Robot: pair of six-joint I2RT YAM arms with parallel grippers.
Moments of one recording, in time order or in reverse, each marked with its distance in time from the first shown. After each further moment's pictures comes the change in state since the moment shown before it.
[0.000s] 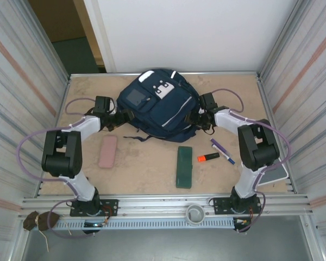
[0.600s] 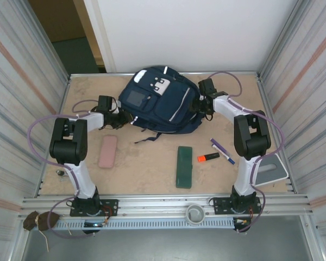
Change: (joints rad) left arm 0.012 0.161 0.062 0.075 0.160 -0.046; right arm -0.039 0.140 0.294 -0.150 0.171 -0.227
